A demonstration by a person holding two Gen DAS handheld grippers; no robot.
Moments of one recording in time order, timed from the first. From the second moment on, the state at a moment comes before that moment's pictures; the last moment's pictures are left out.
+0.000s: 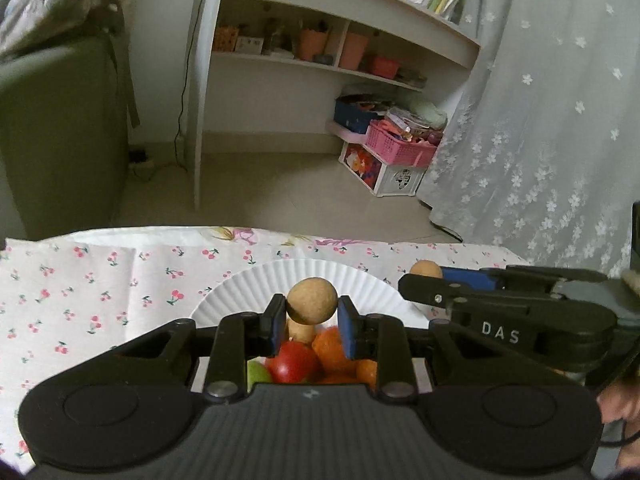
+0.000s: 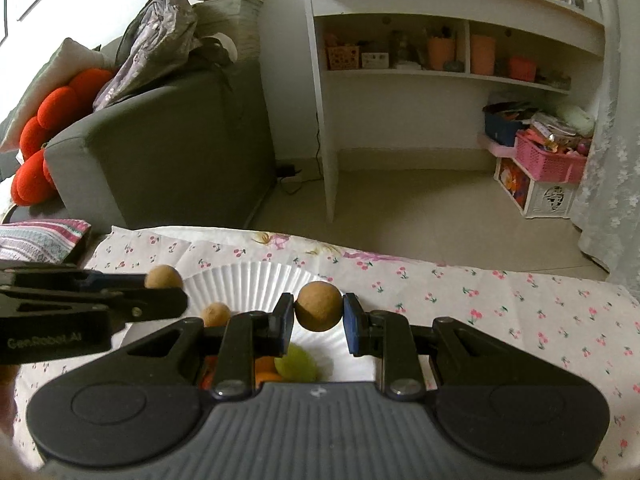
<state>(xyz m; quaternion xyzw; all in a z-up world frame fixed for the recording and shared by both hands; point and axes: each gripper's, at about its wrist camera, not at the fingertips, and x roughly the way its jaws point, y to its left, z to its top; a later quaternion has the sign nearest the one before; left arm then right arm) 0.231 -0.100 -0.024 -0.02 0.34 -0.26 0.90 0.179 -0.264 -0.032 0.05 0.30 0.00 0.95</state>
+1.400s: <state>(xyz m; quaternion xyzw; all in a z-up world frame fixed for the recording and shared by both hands) 0.283 -0.096 -0.051 -0.07 0.39 -0.27 0.88 0.197 -0.267 -0.051 0.07 0.31 0.03 0.95</state>
